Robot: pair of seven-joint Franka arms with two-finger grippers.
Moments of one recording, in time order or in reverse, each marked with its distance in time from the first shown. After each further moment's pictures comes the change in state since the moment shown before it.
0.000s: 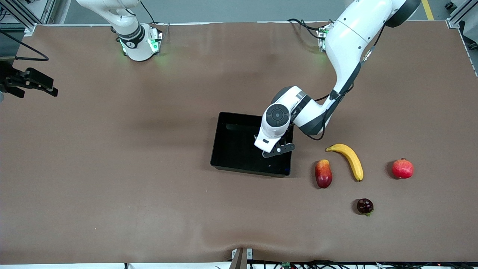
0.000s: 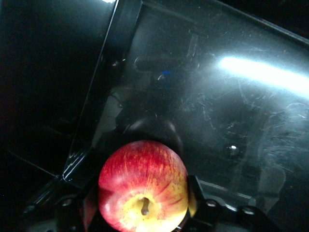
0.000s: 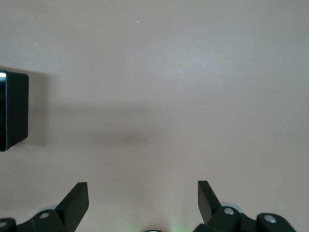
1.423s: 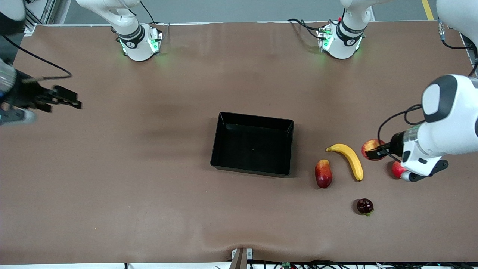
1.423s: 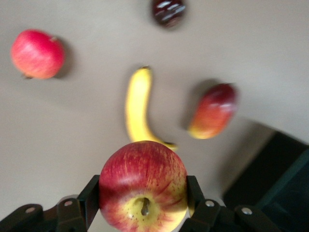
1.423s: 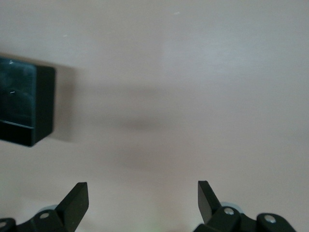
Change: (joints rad) left arm 0.617 -0.283 -0.005 0.085 -0.154 -0.424 0.590; right arm 0.053 0.119 0.008 -0.002 0.132 0.050 0.003
